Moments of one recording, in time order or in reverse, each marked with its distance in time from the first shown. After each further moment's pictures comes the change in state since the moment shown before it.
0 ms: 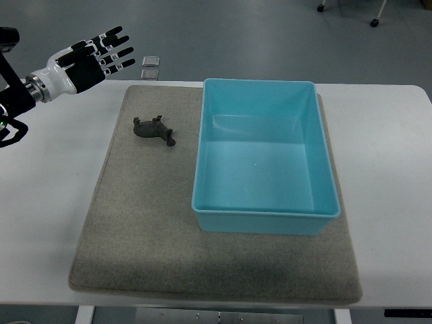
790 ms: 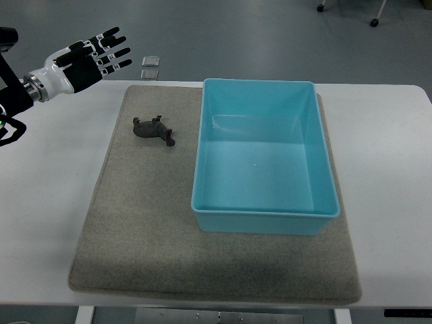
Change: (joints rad) left arm -0.015 -0.001 0.014 0.050 0.018 0.000 -0.010; right arm 0.000 0.000 0.000 0.000 0.000 0.000 0.000
